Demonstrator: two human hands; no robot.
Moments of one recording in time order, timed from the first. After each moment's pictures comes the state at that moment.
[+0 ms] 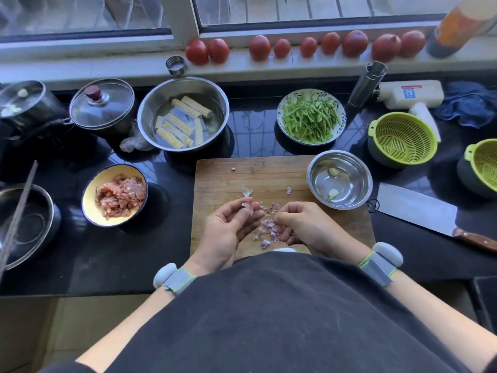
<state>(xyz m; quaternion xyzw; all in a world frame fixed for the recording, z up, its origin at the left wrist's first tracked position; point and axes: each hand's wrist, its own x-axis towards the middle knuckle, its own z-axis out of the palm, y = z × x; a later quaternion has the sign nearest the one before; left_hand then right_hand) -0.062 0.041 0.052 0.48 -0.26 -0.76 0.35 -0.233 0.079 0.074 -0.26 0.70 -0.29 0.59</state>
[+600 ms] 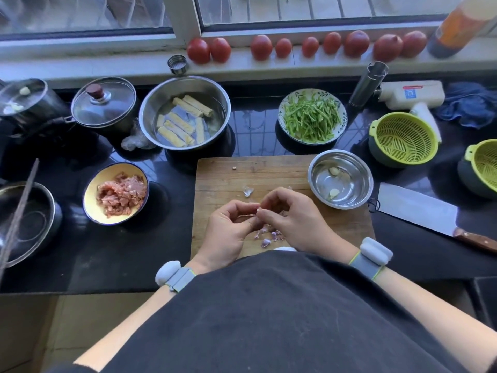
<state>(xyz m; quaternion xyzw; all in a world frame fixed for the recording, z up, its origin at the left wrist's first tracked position) -0.062 0.044 0.059 0.49 -0.40 -0.70 0.33 -0.218 0.076 0.081 -0.48 0.65 -0.38 0.46</state>
